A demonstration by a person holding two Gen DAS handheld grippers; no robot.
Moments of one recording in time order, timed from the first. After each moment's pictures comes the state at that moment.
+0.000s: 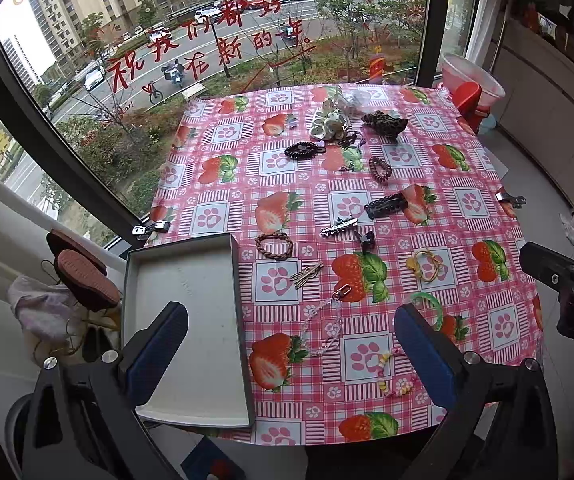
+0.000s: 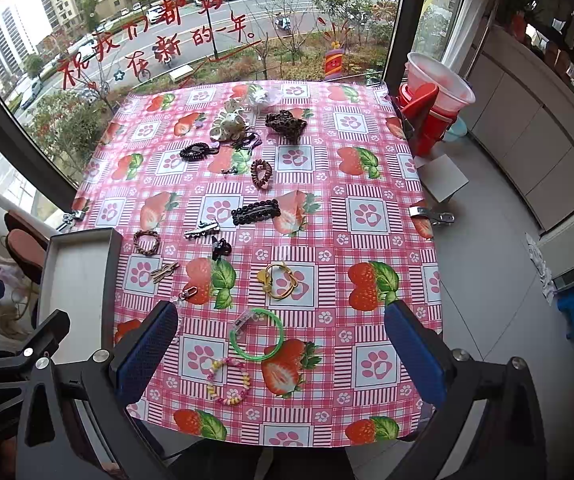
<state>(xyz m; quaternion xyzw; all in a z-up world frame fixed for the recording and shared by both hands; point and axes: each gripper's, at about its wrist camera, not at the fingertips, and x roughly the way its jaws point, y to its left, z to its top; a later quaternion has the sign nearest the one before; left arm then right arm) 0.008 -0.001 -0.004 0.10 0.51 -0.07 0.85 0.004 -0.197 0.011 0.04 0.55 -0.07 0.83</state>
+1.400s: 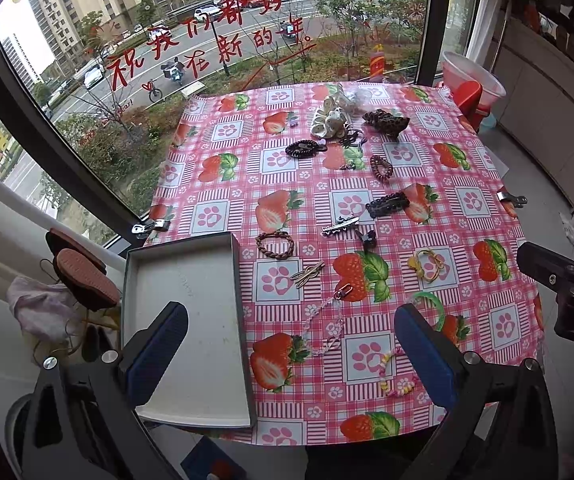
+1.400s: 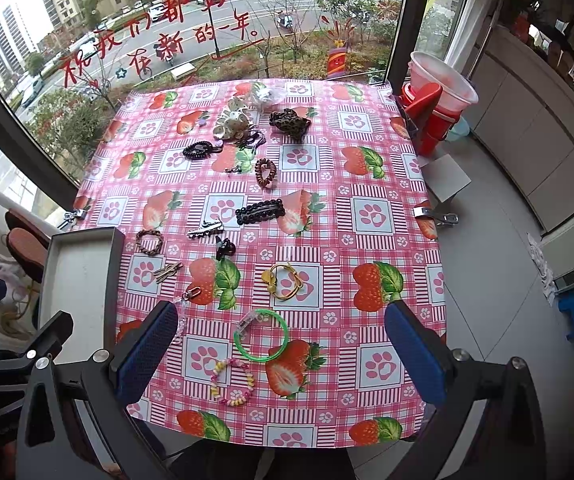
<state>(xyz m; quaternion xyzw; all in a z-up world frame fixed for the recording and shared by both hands) 0.011 -0.001 -0.006 0.10 0.52 -0.07 0.85 0.007 -0.191 0.006 0.04 0.55 -0.07 0.83</state>
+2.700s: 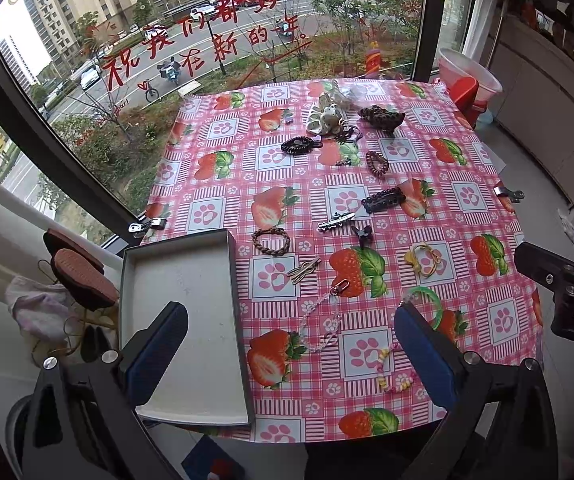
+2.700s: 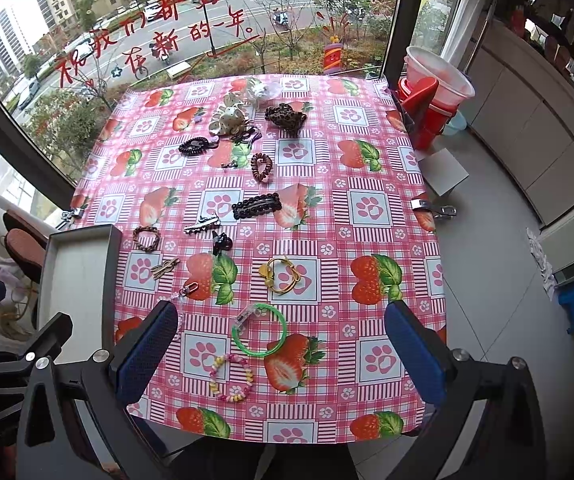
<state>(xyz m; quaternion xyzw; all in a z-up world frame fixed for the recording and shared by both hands) 0.007 -0.003 -0.008 0.10 0.52 -0.07 0.85 0.003 -0.191 0.004 0.05 0.55 -0.07 0.83</state>
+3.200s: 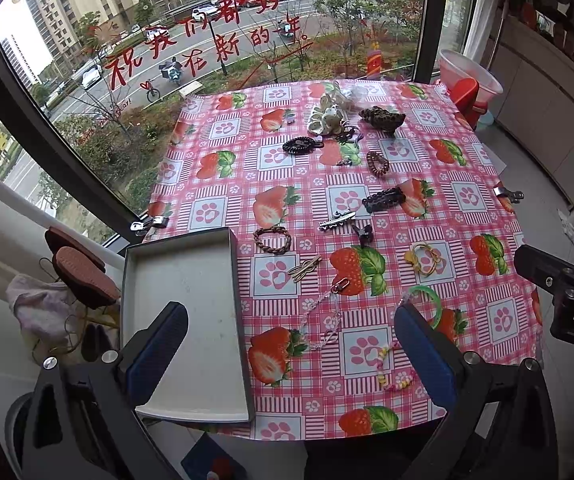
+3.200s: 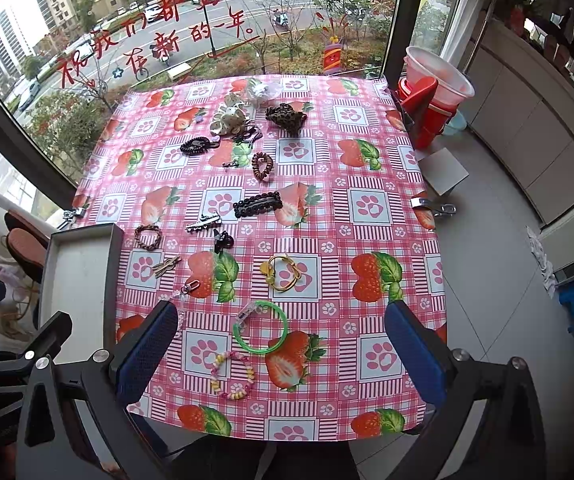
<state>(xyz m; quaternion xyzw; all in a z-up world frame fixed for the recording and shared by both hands) 0.005 -0.003 -0.008 0.10 0.52 -0.07 0.85 0.002 -0.191 0.004 0.05 0.55 -0.07 0.83</state>
